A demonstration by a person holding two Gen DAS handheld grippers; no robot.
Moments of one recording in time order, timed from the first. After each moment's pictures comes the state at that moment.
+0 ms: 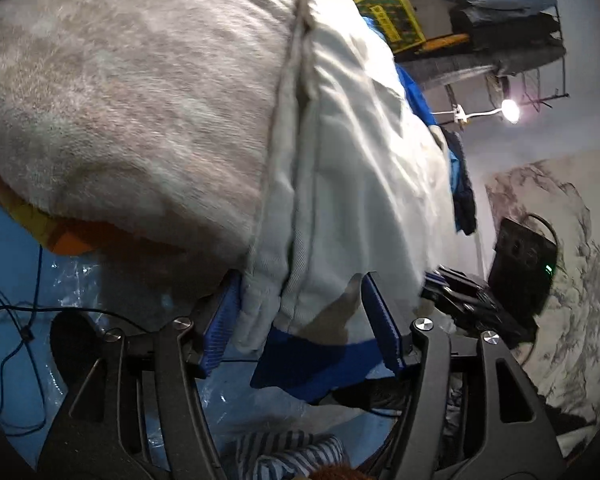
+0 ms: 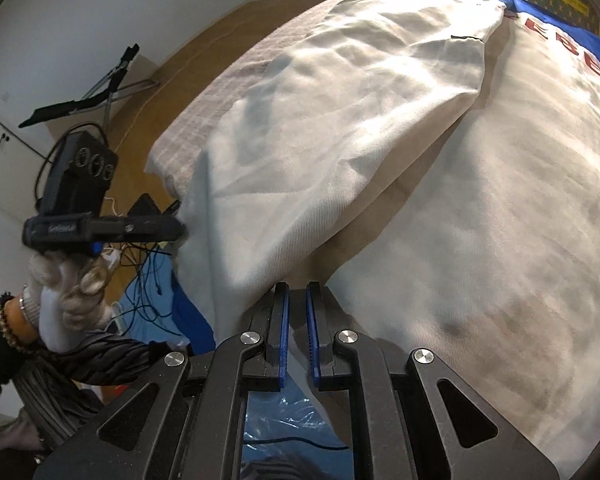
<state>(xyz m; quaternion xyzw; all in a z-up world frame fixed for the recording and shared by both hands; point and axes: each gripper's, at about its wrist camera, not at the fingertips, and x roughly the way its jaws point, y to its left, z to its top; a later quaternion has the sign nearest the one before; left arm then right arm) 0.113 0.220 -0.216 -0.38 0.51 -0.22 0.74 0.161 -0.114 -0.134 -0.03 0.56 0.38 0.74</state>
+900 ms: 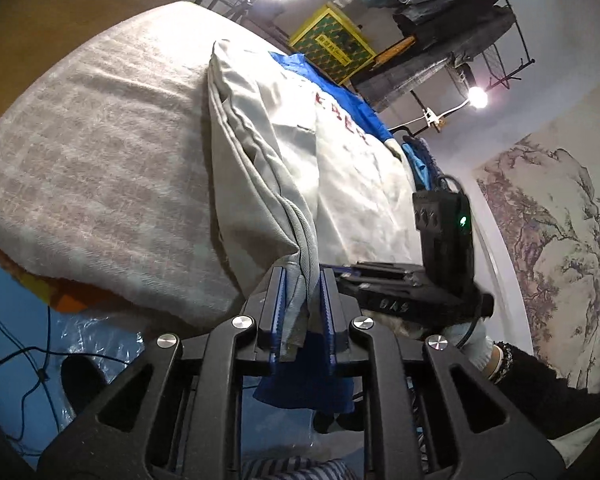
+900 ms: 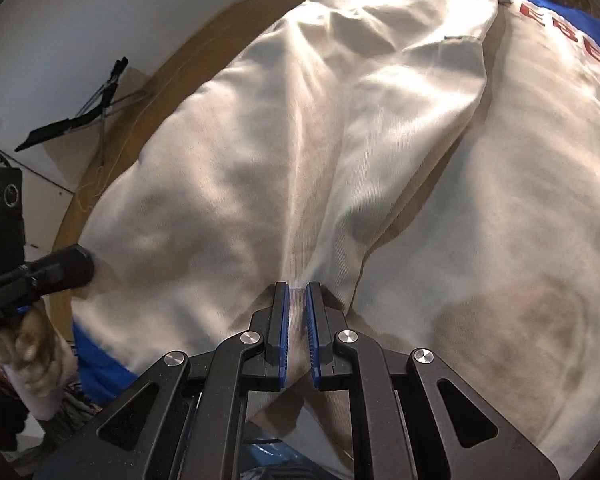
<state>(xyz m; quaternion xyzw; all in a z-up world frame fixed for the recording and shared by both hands) 0.105 0.167 -0.114 -0.31 0.44 -0.22 0.81 0.197 -0.103 -0.122 0.01 0.57 0.38 0.73</state>
